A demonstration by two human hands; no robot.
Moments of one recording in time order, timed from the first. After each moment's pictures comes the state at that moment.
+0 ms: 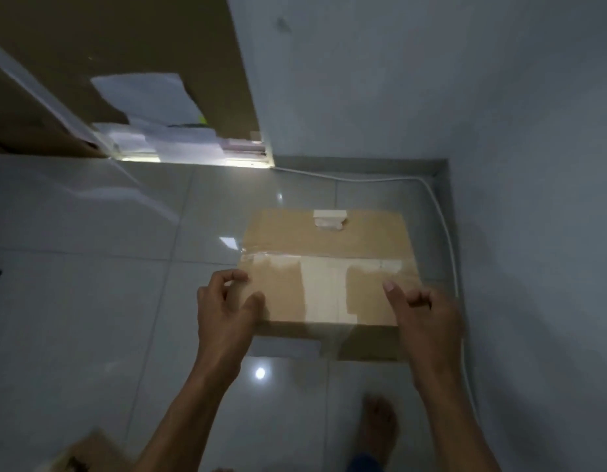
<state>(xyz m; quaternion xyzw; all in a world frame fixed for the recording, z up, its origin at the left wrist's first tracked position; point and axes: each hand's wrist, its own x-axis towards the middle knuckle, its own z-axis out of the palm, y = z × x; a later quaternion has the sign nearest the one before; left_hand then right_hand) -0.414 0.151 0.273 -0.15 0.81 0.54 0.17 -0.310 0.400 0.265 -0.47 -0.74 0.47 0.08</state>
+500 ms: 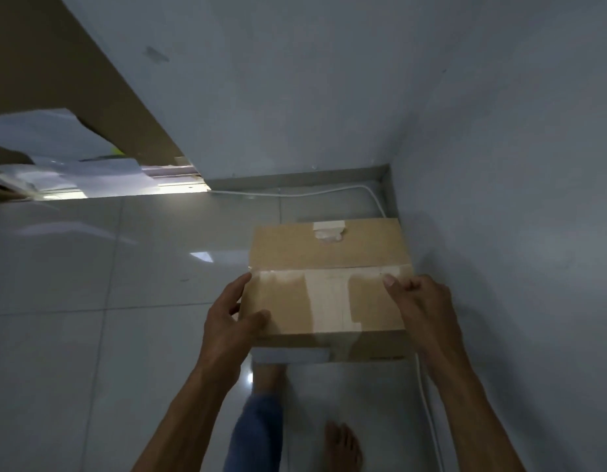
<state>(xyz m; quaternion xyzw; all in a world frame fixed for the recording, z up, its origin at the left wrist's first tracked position) -0.469 0.335 0.227 -0.06 0.78 0.55 0.29 -0.340 0.611 0.231 -0.47 -0.76 0.45 -0.02</state>
